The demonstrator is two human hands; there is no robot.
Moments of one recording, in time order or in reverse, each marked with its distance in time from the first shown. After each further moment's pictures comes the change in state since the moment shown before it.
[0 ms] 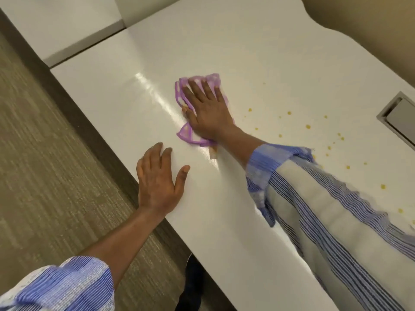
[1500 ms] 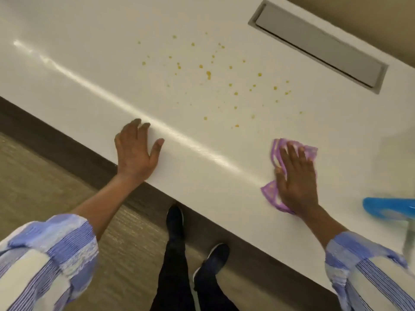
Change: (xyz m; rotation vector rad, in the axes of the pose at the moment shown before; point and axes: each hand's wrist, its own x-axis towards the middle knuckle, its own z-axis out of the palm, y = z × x) left_hand -0.141 0.130 -0.019 -0.067 -0.230 0.302; right_hand -0.622 0.123 0.033 0.053 0.097 0.734
